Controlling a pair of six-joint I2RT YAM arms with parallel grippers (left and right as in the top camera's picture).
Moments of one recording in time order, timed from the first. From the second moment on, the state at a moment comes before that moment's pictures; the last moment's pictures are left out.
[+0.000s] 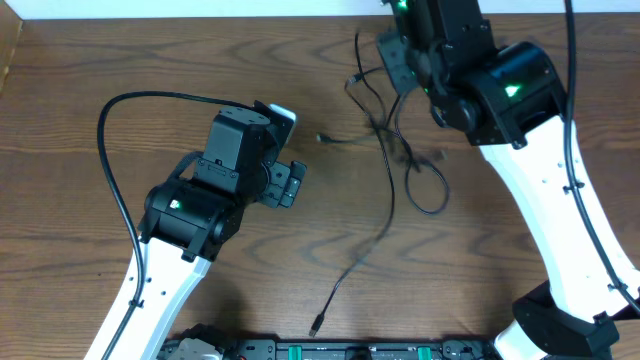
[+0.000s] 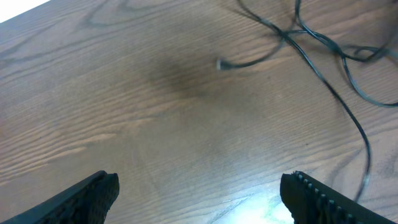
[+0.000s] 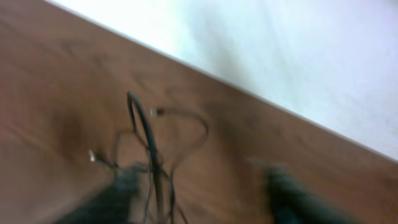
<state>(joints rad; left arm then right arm) -0.42 1.19 1.23 -0.93 -0.08 0.06 0.55 1.78 2.26 -1.21 0.36 -0.02</state>
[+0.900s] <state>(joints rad) -0.42 1.19 1.23 -0.93 -0.07 0.06 0.44 1.79 1.54 -1.09 0.11 0.10</state>
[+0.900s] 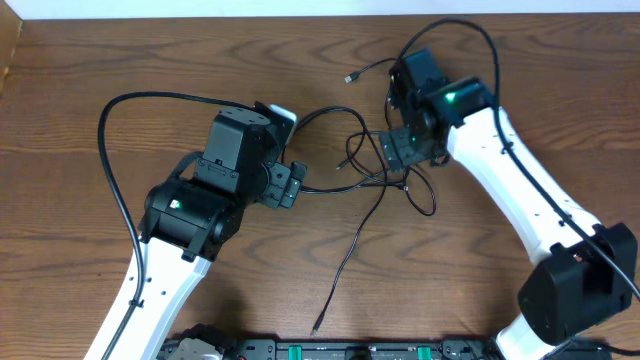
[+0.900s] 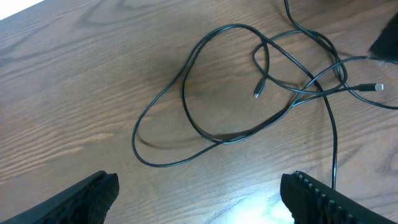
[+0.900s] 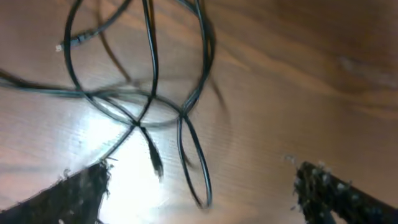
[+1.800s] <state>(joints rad) -0.42 1.19 1.23 -0.94 -0.06 0.06 0.41 1.79 1.35 -0.60 0.06 0.23</state>
